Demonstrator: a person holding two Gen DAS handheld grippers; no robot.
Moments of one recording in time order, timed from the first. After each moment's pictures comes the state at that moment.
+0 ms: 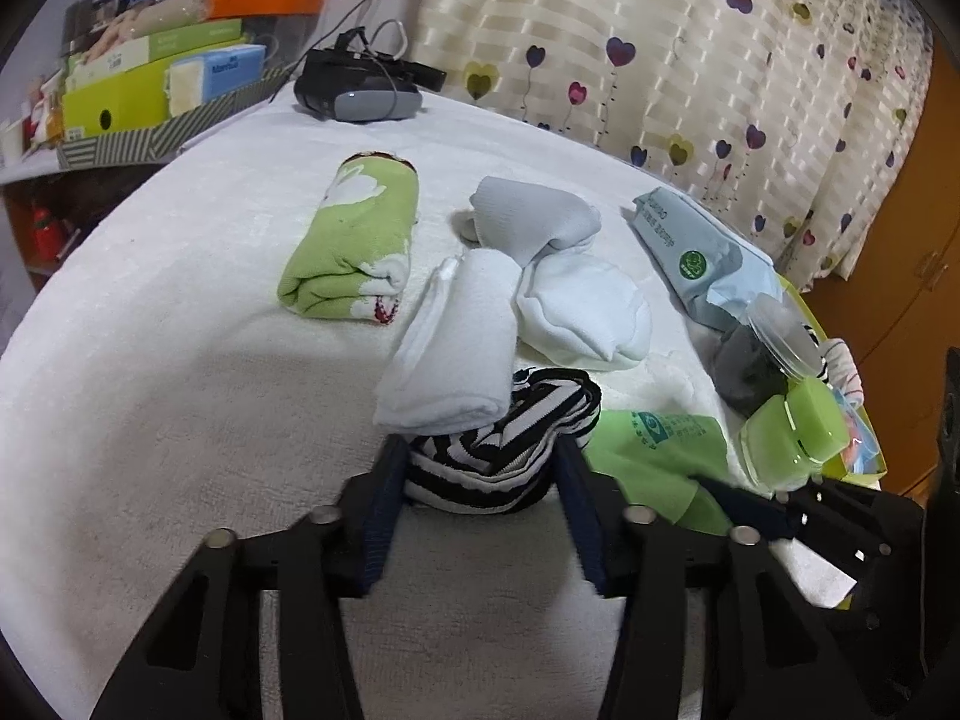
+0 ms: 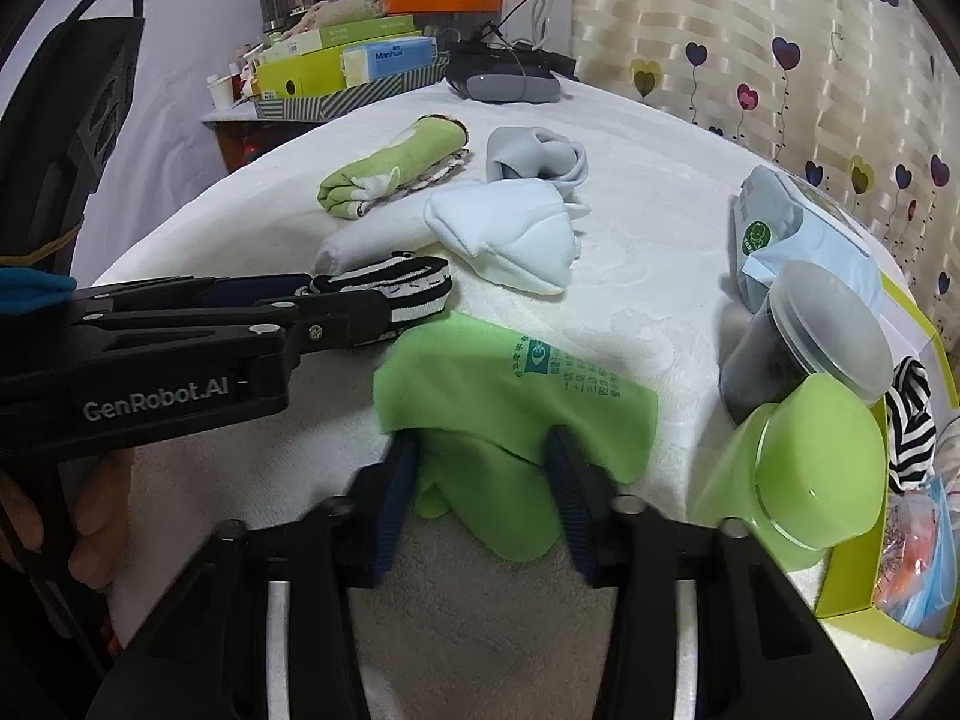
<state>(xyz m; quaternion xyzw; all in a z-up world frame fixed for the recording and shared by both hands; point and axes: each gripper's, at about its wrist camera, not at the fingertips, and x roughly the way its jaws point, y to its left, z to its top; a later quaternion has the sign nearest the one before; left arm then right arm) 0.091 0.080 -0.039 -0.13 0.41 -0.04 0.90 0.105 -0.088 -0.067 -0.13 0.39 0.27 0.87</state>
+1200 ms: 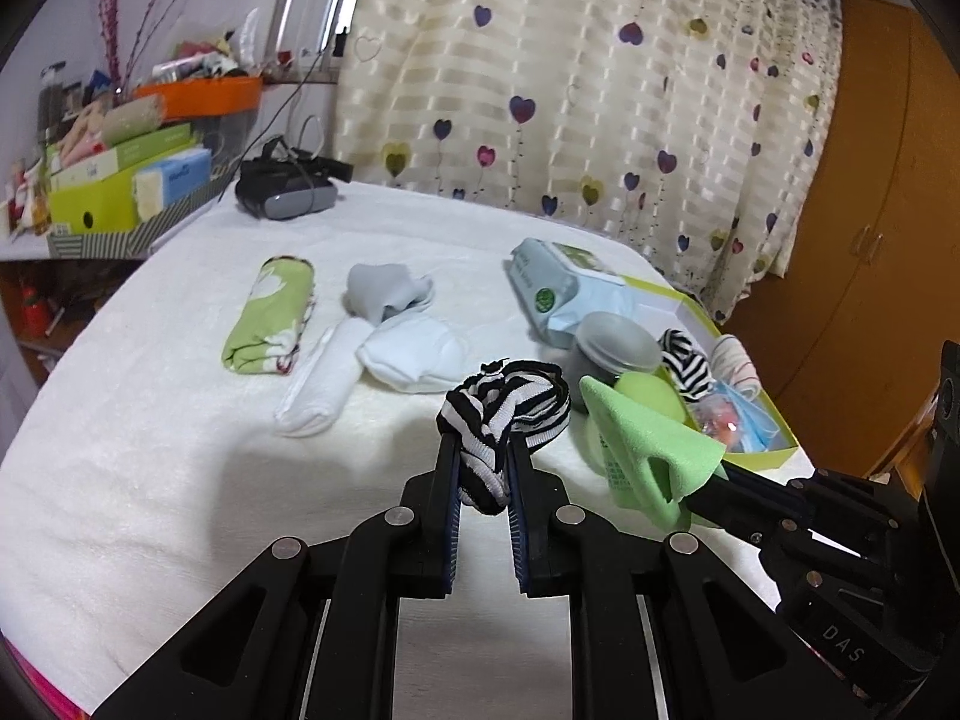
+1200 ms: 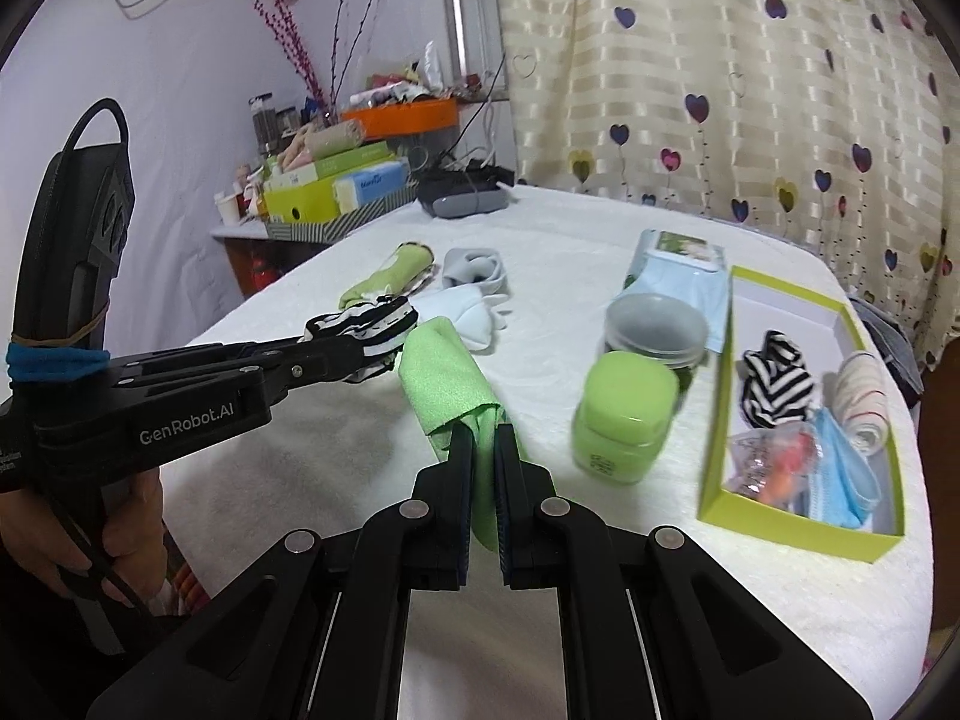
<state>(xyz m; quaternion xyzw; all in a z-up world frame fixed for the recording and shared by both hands) 0.020 0.019 0.025 -0.09 0.33 -0.10 0.94 0.036 -0.175 -0.009 -0.04 0.29 0.27 0.92</state>
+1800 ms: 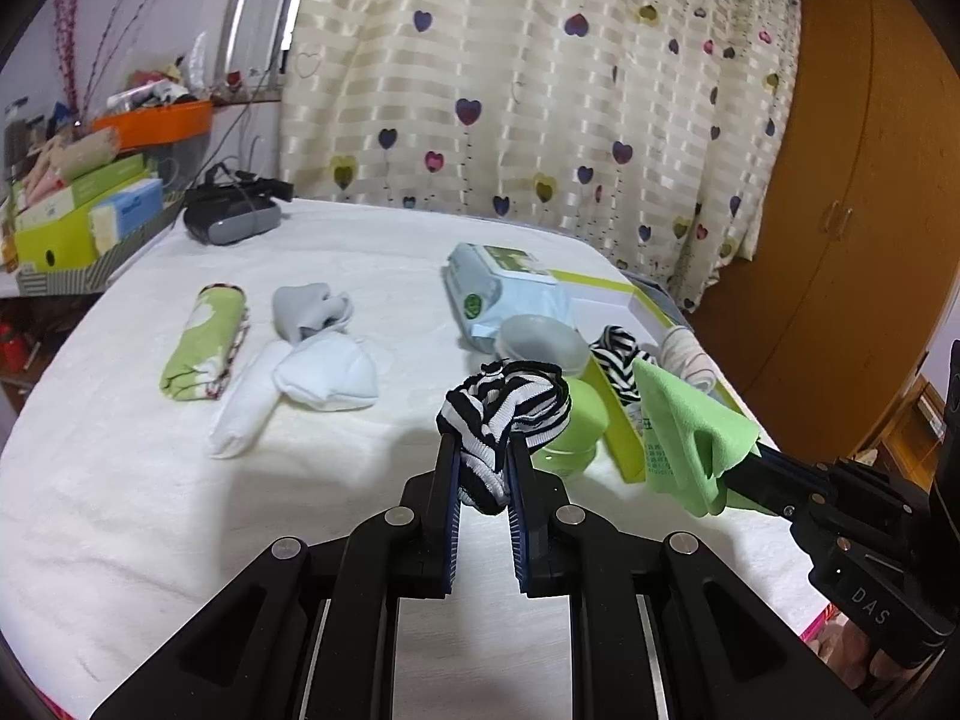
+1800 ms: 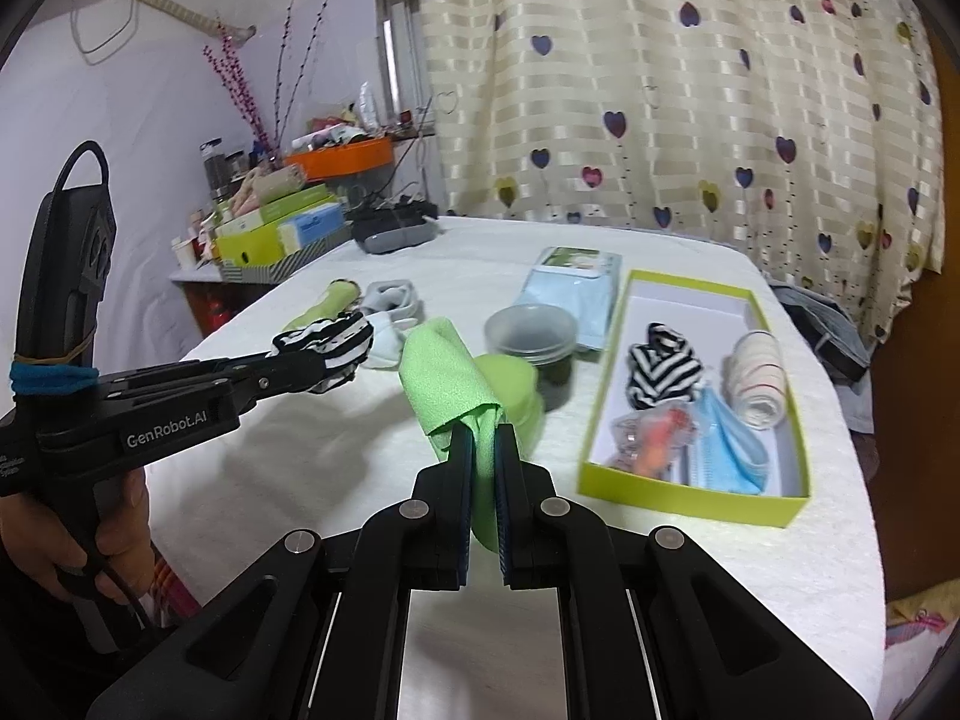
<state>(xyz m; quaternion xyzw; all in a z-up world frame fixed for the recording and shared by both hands) 0.019 -0.027 0.037 -0.06 0.32 -0.13 0.94 0.023 -0.238 0.004 -0.01 0.27 0.21 0.94</state>
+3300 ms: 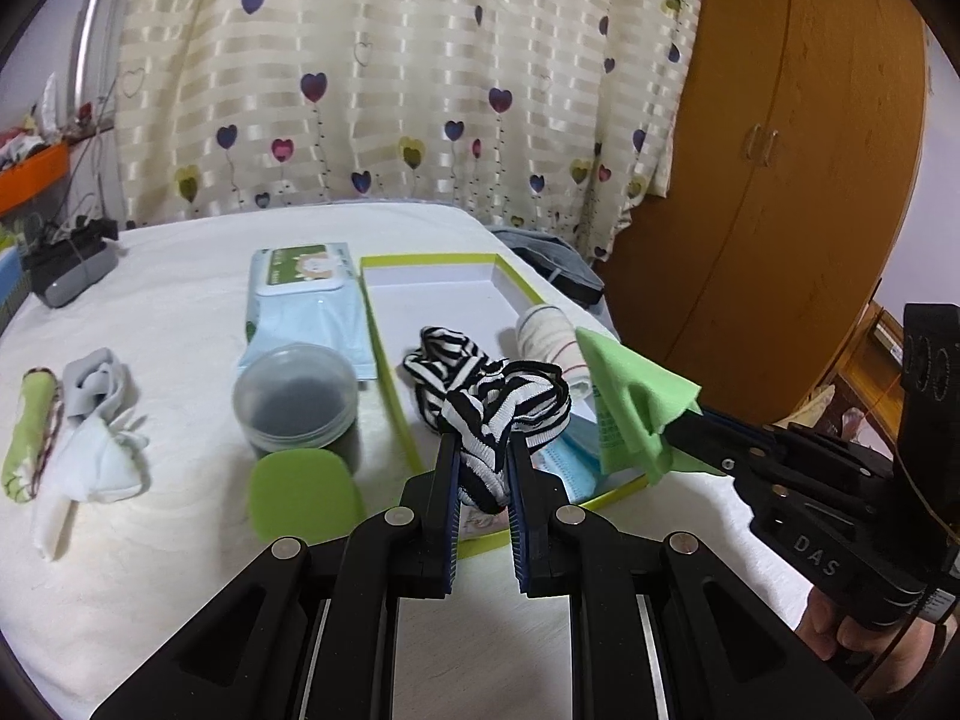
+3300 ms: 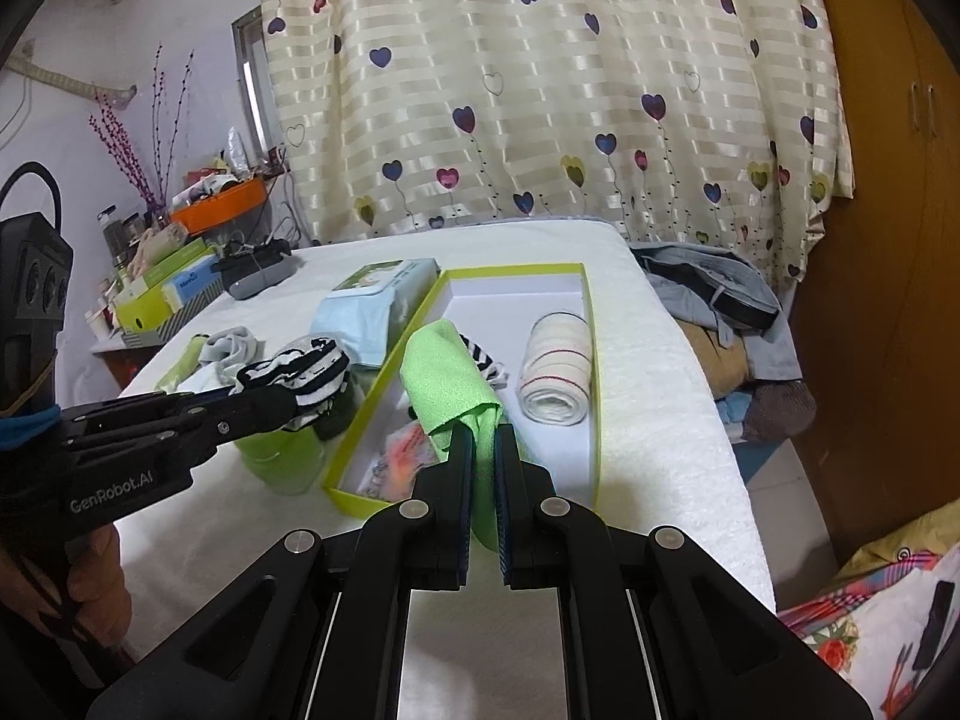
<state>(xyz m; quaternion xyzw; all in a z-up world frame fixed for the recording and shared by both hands) 0.073 -0.162 0.038 -0.01 0.35 -0.24 0.91 0.074 -0.355 -0.007 0.06 0.29 0.11 0.95</state>
